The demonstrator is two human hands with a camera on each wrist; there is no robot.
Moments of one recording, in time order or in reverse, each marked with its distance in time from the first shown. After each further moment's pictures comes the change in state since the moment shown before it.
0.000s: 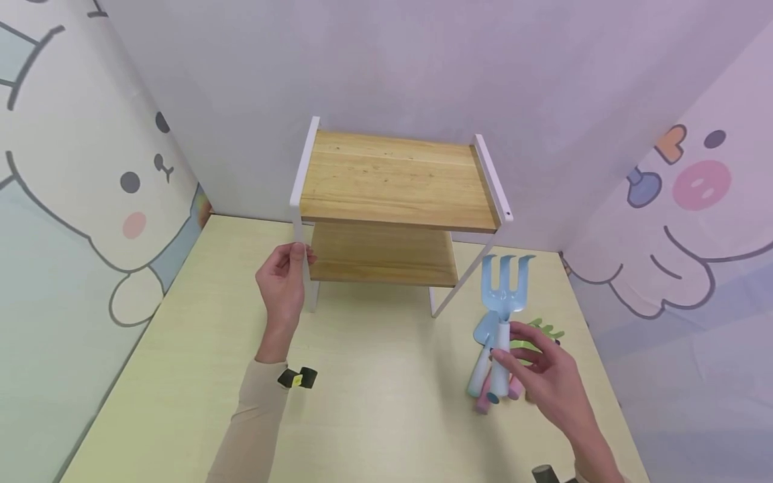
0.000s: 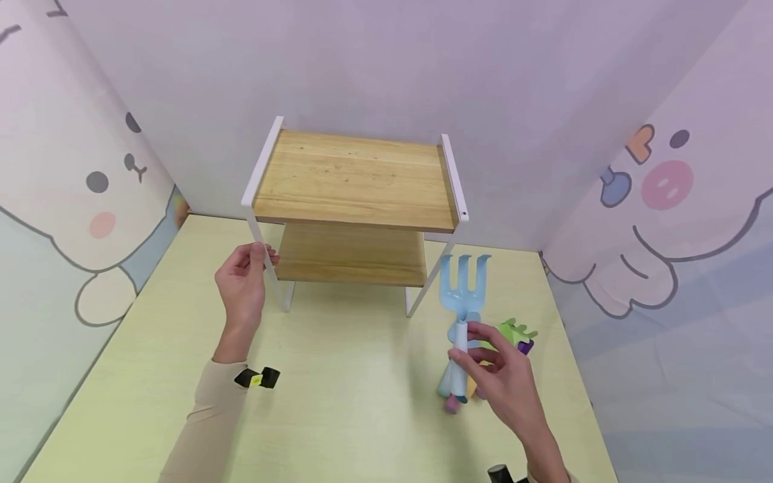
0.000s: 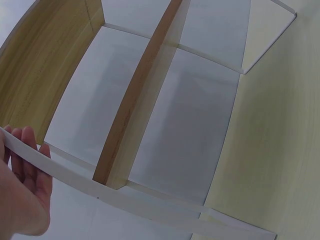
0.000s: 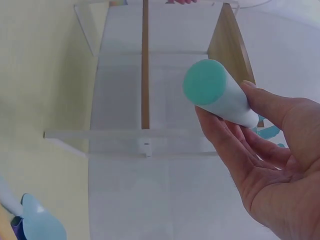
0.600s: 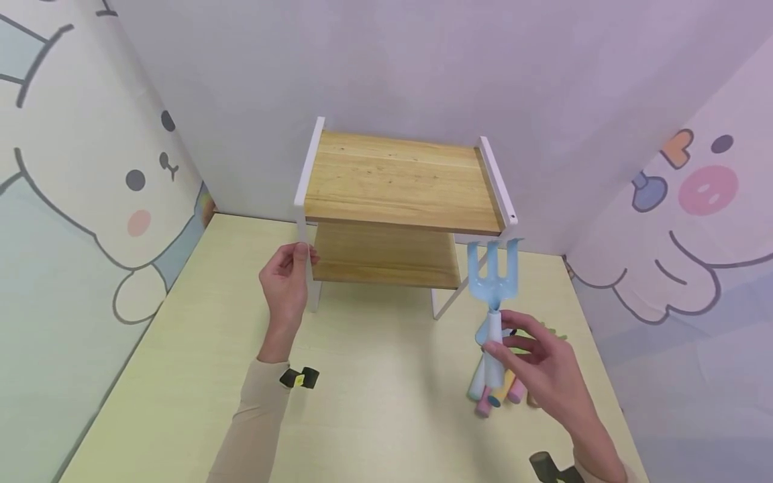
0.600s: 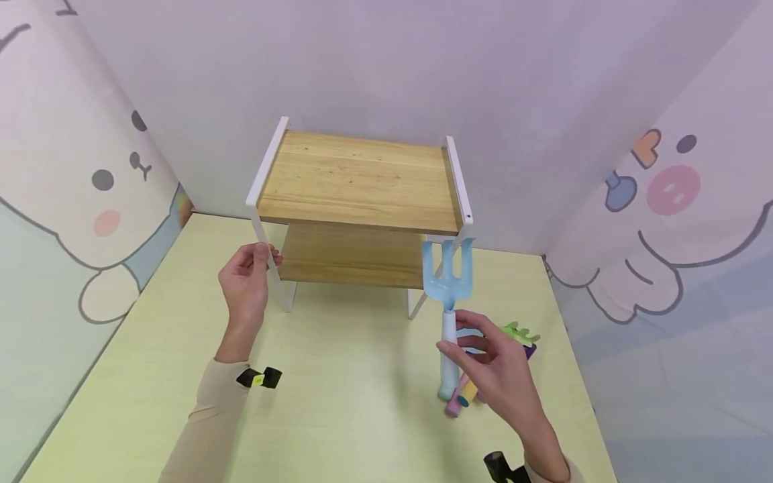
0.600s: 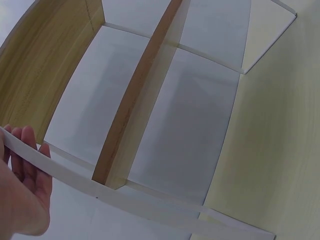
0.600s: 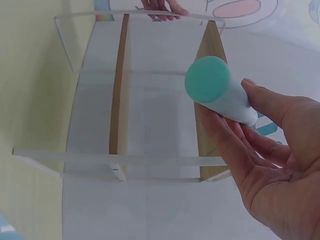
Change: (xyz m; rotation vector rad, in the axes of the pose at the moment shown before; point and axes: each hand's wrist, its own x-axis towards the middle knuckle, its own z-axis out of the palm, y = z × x) left_hand 0.000 -0.003 -0.001 -0.013 0.002 -0.001; right_hand 0.017 -0.030 0.005 0.079 -0.058 -0.202
